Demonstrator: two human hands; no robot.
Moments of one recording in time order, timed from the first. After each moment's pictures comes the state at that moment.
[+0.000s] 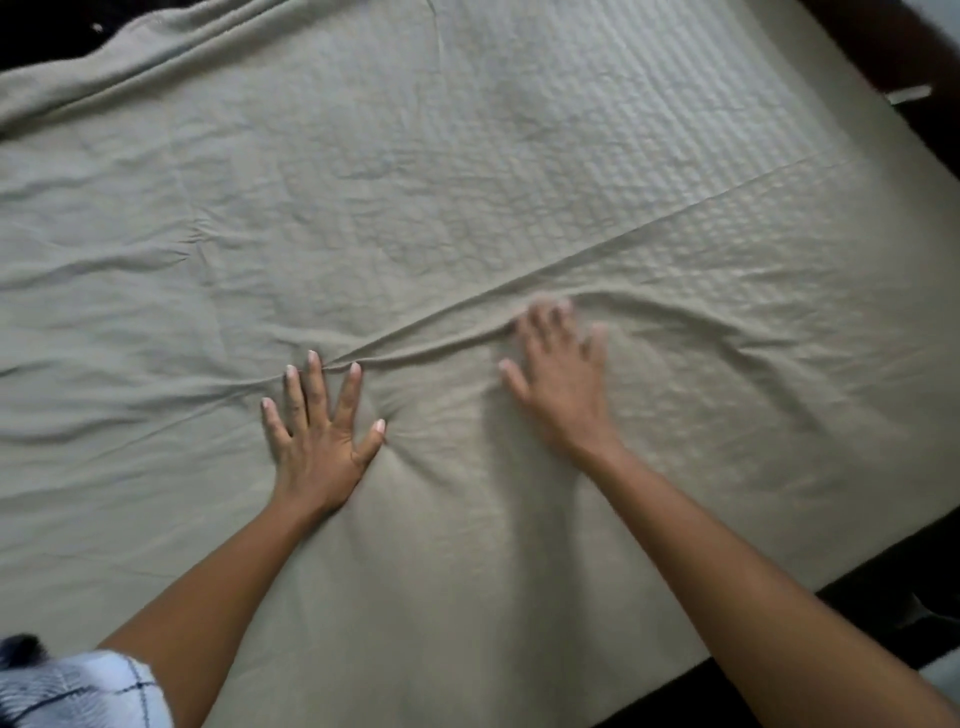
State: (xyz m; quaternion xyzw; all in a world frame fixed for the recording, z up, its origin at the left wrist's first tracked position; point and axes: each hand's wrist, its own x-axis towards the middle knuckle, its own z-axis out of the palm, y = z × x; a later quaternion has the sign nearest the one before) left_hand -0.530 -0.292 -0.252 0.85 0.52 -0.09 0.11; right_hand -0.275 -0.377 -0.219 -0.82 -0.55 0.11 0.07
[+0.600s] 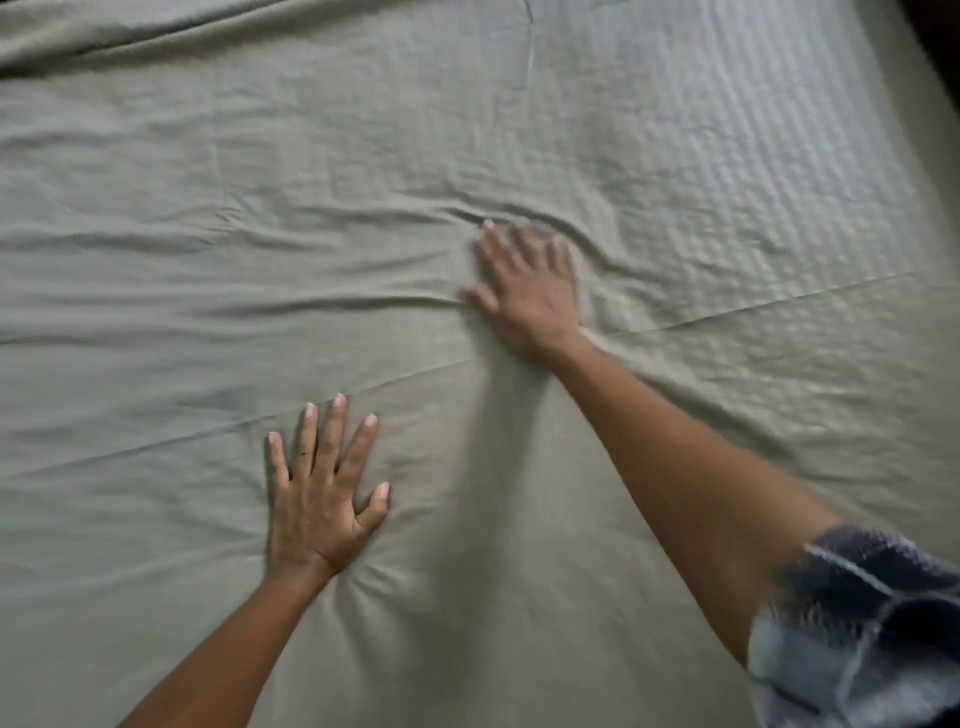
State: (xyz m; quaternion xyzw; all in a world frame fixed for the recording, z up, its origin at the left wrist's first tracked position) left_hand -0.532 -0.298 -0.262 0.86 0.51 -0.03 0.05; right_hand -0.239 -0.197 -0.235 -0.73 -0.68 0.09 0.03
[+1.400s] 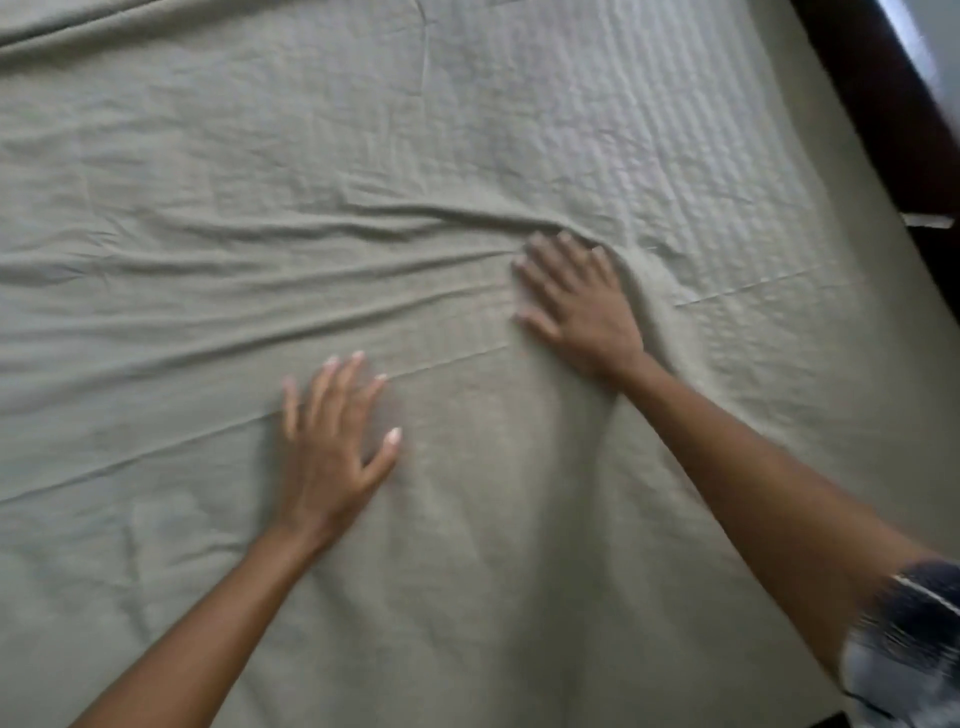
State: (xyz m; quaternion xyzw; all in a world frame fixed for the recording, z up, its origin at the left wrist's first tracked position) left_hand -0.404 -0.269 -0.229 0.87 0.46 0.10 0.15; right_hand -0.095 -0.265 -0.233 -0.71 -0.70 0.06 0.02
